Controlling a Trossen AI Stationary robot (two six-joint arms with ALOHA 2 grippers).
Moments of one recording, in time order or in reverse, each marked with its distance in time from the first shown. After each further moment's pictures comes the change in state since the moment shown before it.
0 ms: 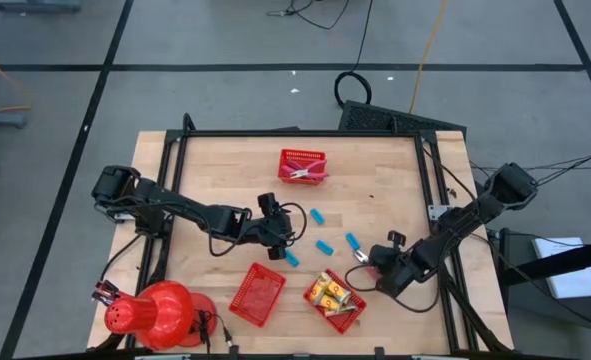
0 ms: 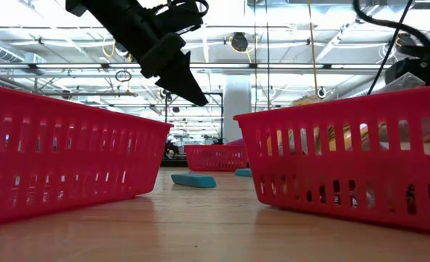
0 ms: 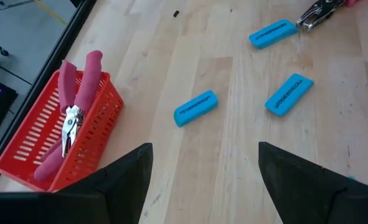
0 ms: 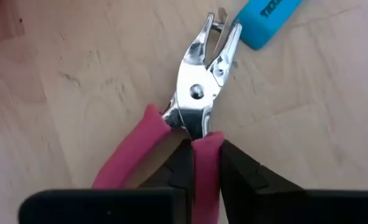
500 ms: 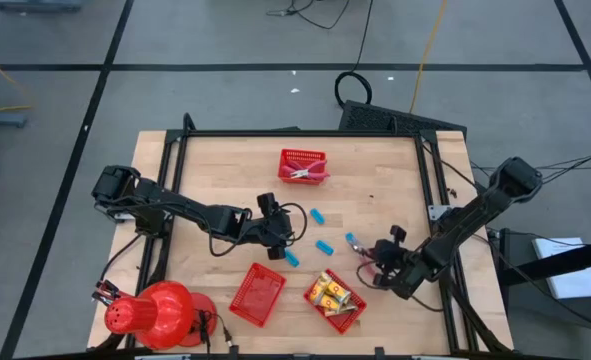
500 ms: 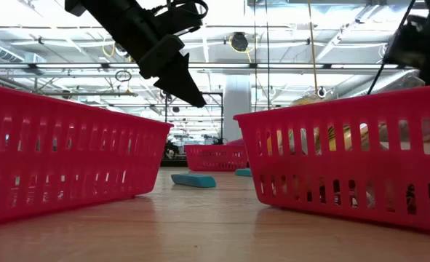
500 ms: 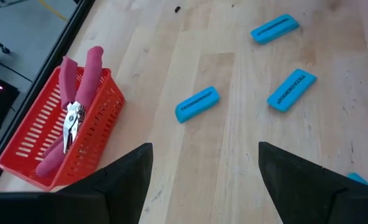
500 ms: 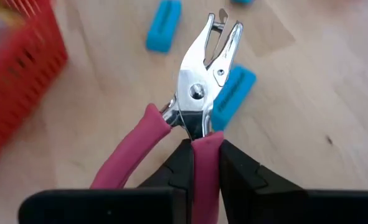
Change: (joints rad) left arm 0.000 0.000 0.000 -0.015 -0.005 -0.005; right arm 0.063 -0.131 -0.006 0.057 0.365 0.029
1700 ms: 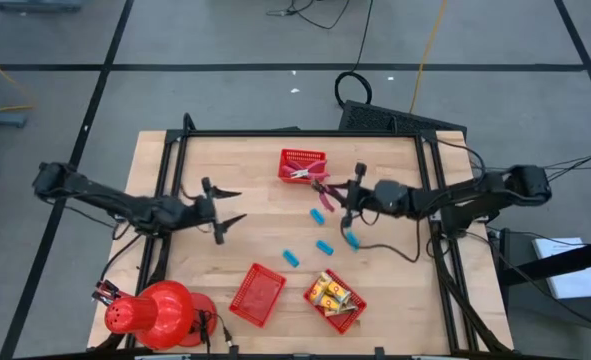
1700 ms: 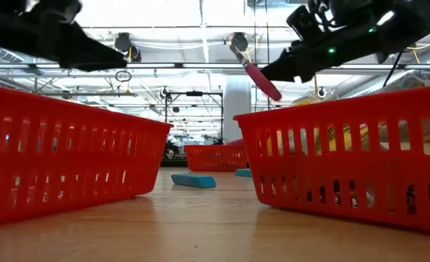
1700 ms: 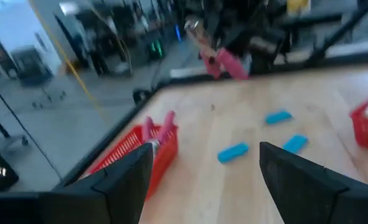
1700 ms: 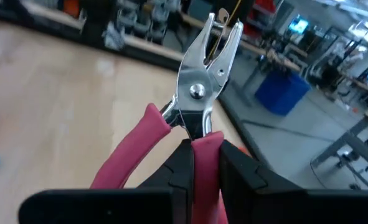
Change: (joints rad) left arm -0.035 -0.892 -0.786 0.572 -0.031 0.228; right arm -0.774 -0.070 -0.060 1.021 -0.345 -1.373
